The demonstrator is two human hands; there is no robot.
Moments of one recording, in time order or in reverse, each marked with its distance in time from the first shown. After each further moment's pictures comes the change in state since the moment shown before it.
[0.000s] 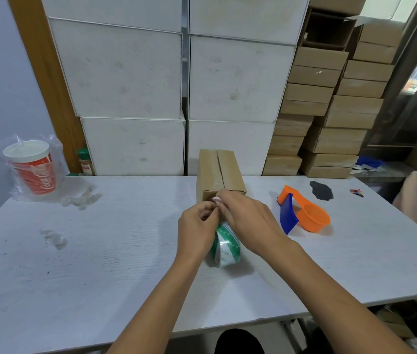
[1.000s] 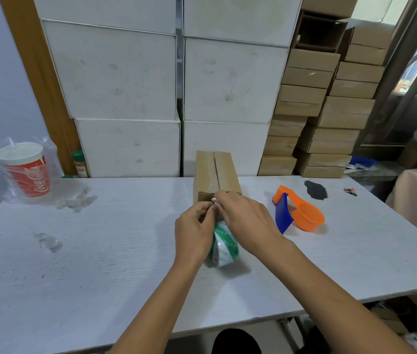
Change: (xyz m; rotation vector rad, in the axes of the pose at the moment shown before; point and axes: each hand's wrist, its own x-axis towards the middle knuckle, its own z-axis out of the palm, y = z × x) left_hand -0.005 0.000 0.005 0.046 0.055 0.082; right_hand 0.001 0.002 0.000 -0.119 0.007 -0.030
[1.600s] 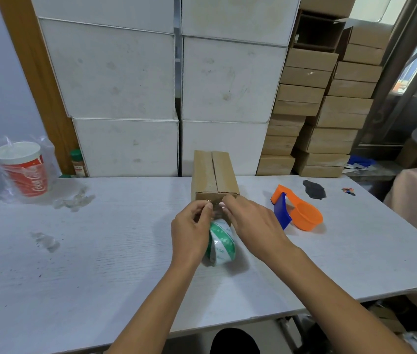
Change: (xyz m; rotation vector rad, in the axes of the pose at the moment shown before) left_hand -0.001 -0.001 -0.001 -0.016 0.040 -0.002; right_hand -0.014 0.020 0.012 -0.053 0.006 0.046
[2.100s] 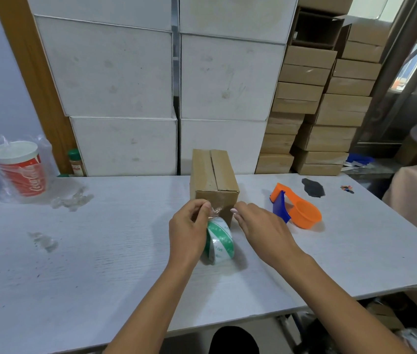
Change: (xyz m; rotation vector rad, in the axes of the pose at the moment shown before) left_hand -0.002 0.001 -0.003 -0.007 -0.010 0.004; right_hand -0.018 0.023 0.013 -0.004 -0.044 0.100
